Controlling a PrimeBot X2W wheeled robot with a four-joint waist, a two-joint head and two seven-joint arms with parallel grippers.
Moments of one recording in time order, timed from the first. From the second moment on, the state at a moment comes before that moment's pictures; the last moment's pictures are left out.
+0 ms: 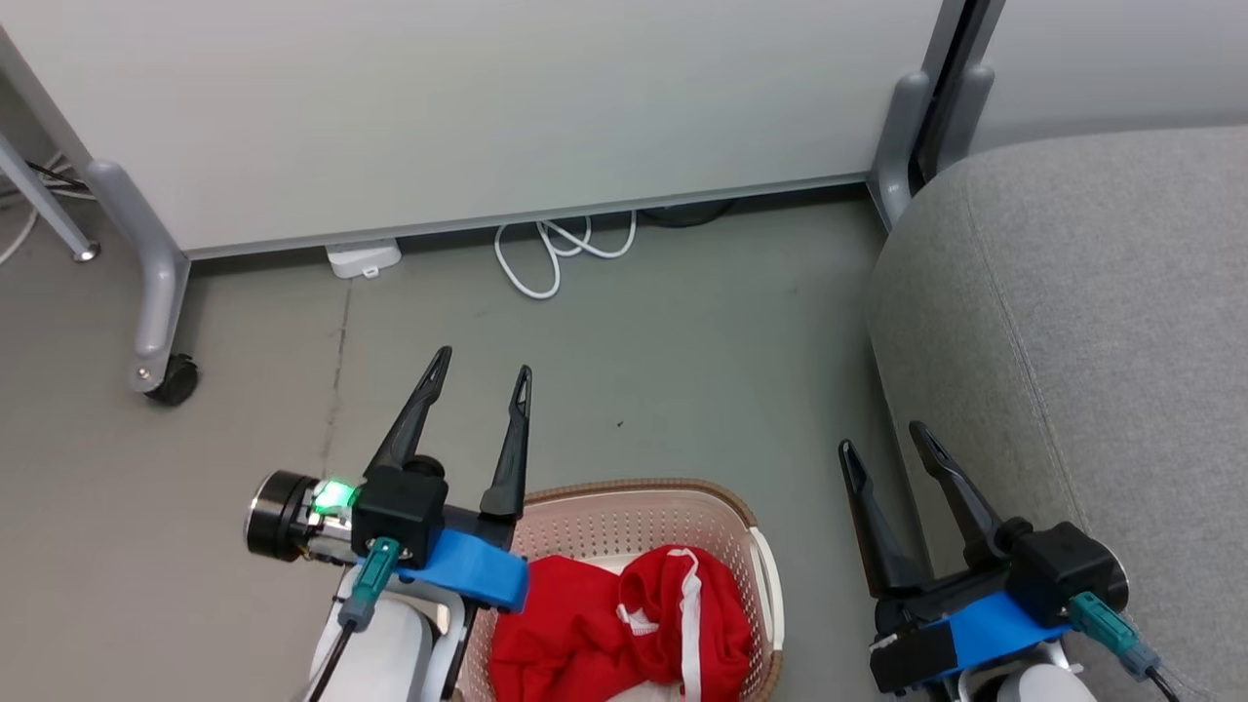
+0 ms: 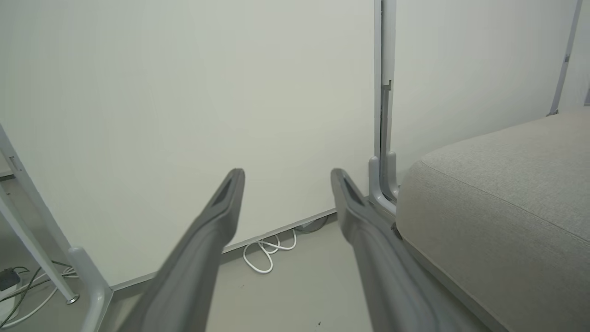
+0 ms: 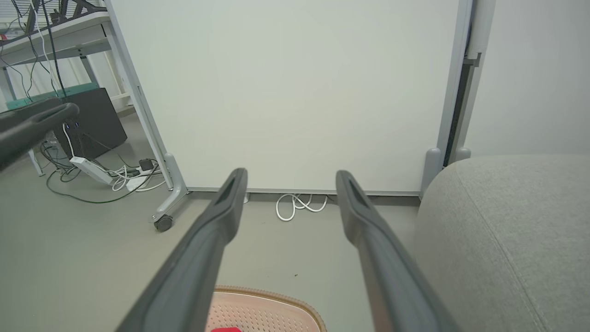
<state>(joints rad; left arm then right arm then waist) -0.23 0.06 -0.27 0.29 -0.02 -0.04 -0.26 -0.09 -0.05 0.15 0.18 0.14 0.13 -0.26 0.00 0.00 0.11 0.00</state>
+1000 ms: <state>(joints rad) -0.76 0.19 -0.64 0.97 -0.05 -0.13 -0.26 -0.41 -0.05 0.24 -0.03 0.19 0.13 -0.26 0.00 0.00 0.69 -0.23</state>
